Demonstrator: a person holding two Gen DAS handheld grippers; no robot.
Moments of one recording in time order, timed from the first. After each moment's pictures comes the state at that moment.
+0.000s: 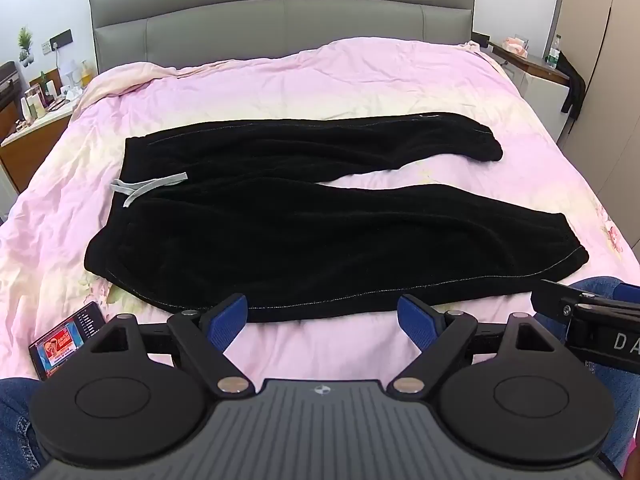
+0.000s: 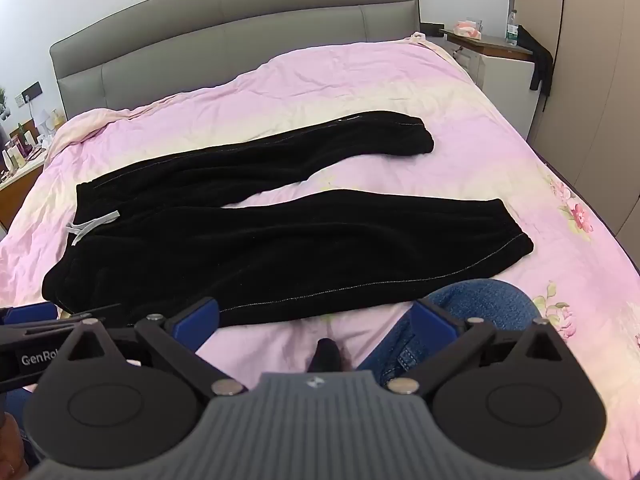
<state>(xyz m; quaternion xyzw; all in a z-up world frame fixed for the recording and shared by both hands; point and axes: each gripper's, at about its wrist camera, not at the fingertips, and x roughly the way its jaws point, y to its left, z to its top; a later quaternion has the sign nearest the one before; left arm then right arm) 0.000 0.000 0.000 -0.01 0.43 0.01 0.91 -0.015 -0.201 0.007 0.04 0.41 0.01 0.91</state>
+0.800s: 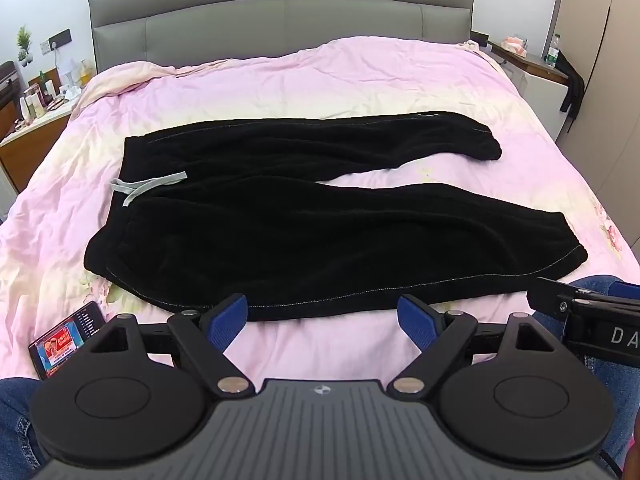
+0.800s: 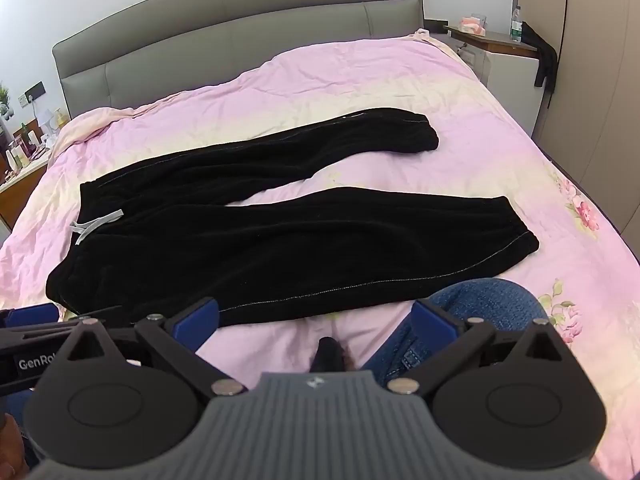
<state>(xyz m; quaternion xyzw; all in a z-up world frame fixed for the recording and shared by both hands) -0.001 -0.001 0.000 -0.01 0.43 0.00 0.90 -0.011 -0.202 0.005 0.05 0.41 0.02 0.91</state>
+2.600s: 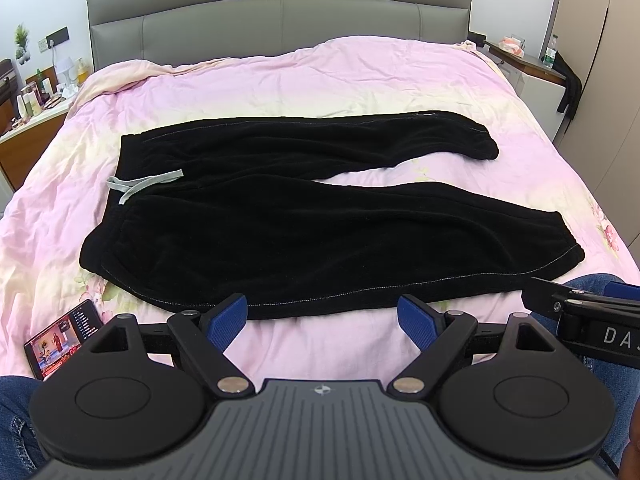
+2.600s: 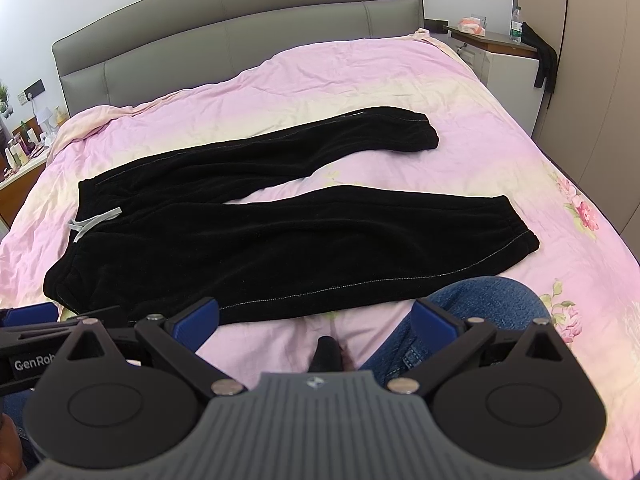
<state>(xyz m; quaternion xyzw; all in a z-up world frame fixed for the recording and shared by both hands) -0.001 -0.001 -0.004 -0.02 0.42 0.00 0.91 -0.010 -0.201 0.003 0.05 0.41 0.02 0.91</state>
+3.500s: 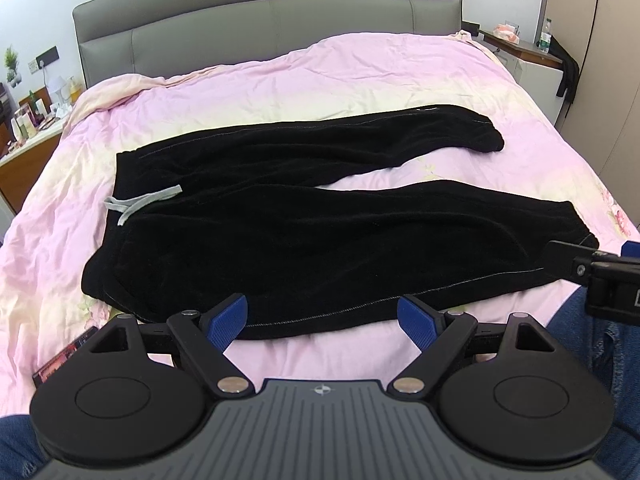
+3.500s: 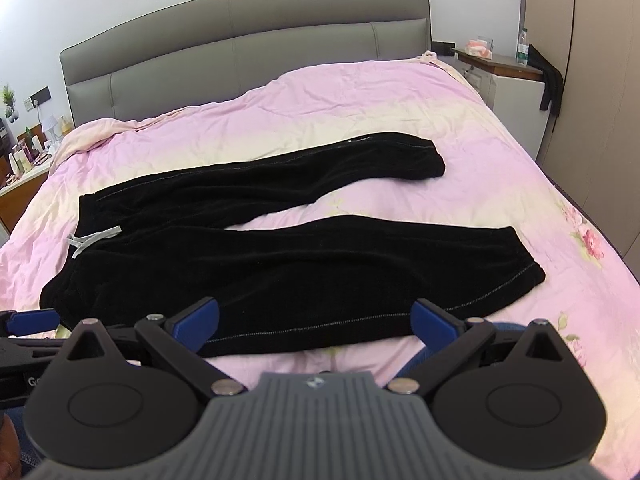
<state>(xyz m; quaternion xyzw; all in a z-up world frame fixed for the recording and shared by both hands) 0.023 0.003 -0.013 0.02 0.42 0.00 0.91 0.012 -0.200 0.003 0.04 0.38 0.03 0.92</state>
